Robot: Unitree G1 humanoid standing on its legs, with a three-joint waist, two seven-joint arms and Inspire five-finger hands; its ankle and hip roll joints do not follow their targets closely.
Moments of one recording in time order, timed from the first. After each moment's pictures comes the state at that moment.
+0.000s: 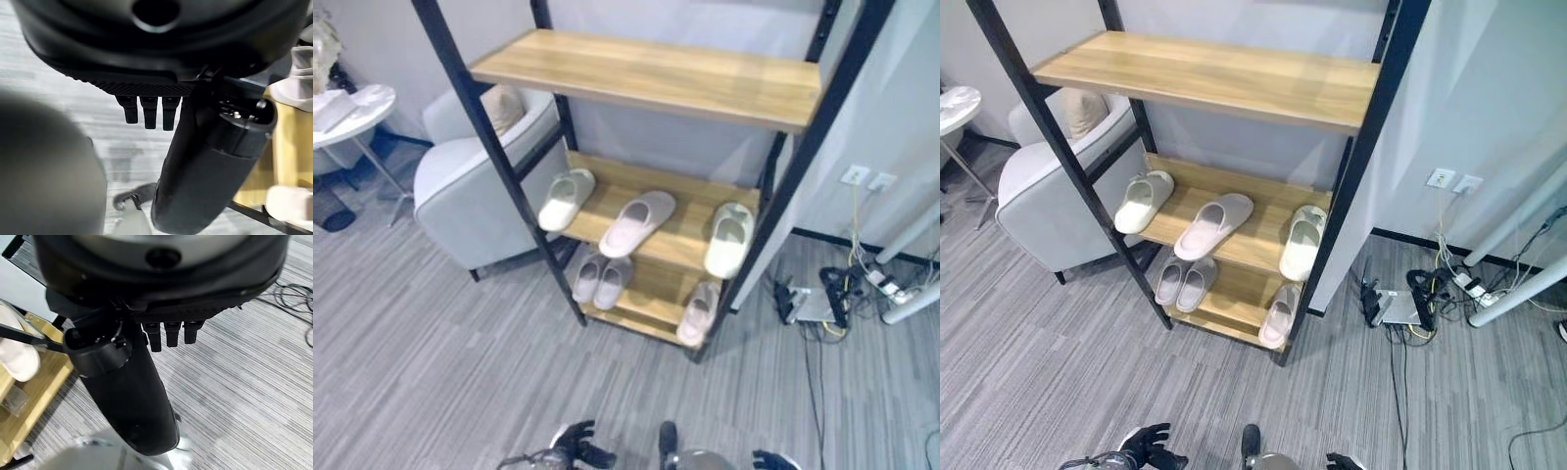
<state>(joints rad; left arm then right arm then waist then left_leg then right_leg) -0.11 0.14 -0.33 1.28 -0.10 -0.12 0.04 0.01 -0.29 0.34 1.22 0.12 -0.10 -0.05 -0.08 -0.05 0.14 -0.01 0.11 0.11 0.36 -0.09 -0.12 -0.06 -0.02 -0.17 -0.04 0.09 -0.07</state>
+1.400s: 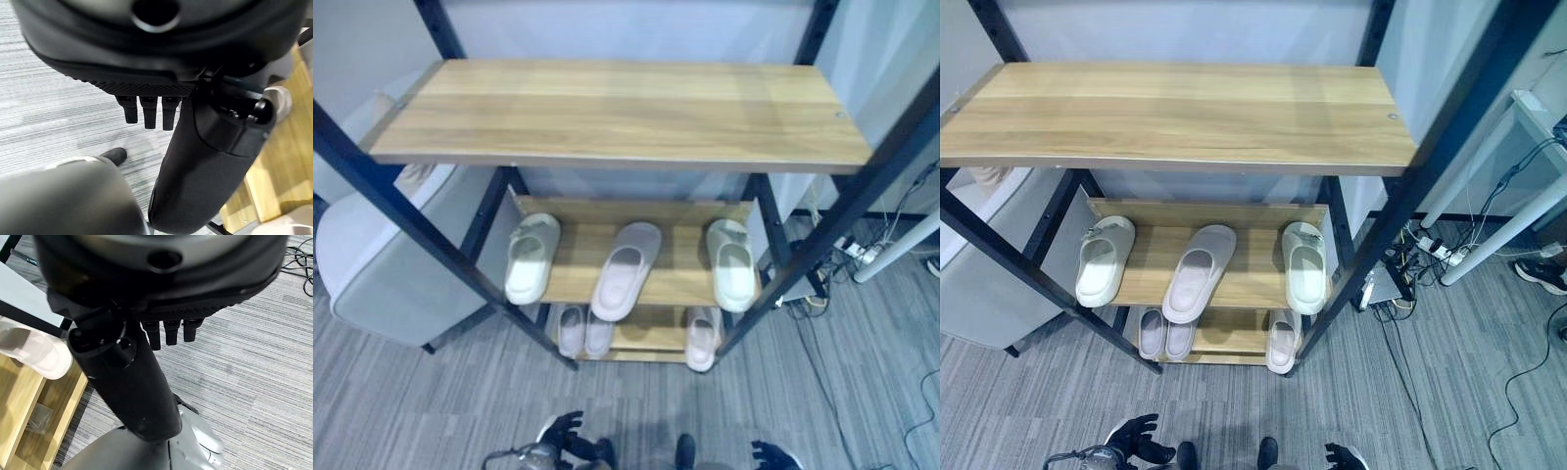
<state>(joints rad) -0.10 0.20 -0.33 1.25 -0.11 -0.13 0.05 0.00 -0.30 0.35 1.23 0.08 -0.10 -0.05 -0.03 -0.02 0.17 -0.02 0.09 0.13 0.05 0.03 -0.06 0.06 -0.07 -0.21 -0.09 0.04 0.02</state>
